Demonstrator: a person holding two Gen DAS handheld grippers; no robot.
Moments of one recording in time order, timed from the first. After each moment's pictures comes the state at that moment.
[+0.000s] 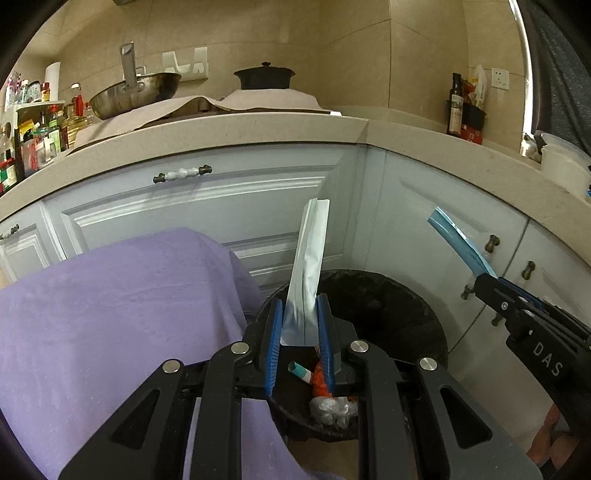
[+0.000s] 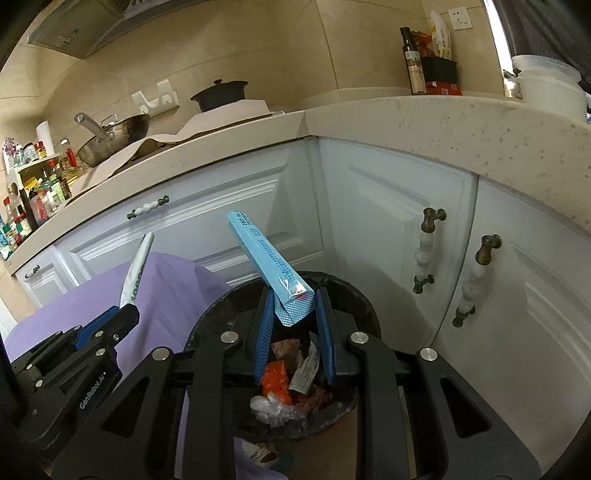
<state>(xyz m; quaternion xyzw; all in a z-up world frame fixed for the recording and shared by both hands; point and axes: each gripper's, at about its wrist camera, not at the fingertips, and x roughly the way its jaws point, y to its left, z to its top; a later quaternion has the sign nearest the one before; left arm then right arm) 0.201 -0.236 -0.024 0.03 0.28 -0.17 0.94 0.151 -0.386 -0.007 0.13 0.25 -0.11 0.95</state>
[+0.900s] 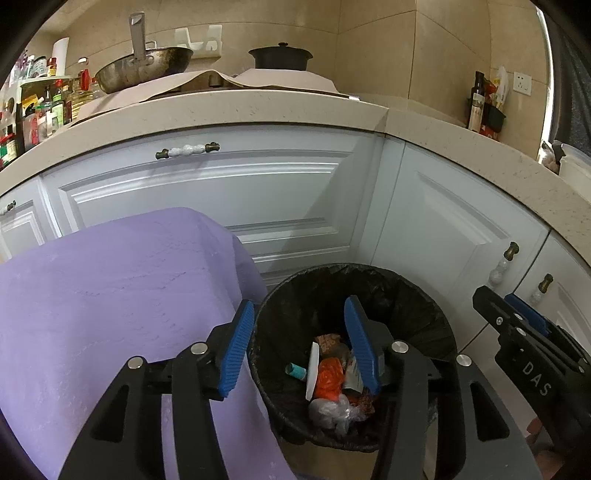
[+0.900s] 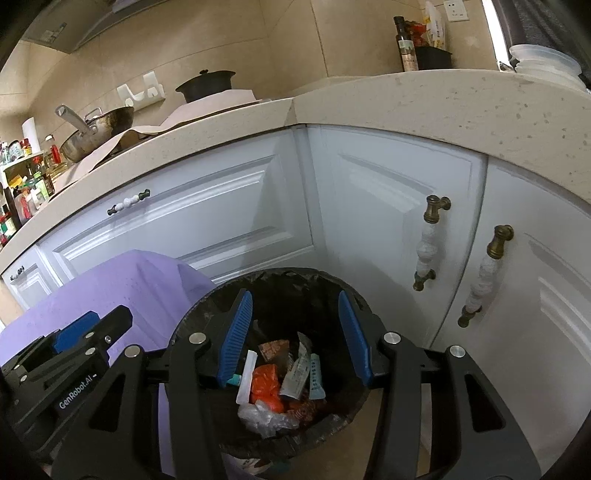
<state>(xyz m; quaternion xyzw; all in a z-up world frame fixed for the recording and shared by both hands) 0.221 -0.234 -0.035 0.01 0.31 -0.16 0.94 0.166 -0.390 -0.024 0.12 0.27 -0.14 0.95</state>
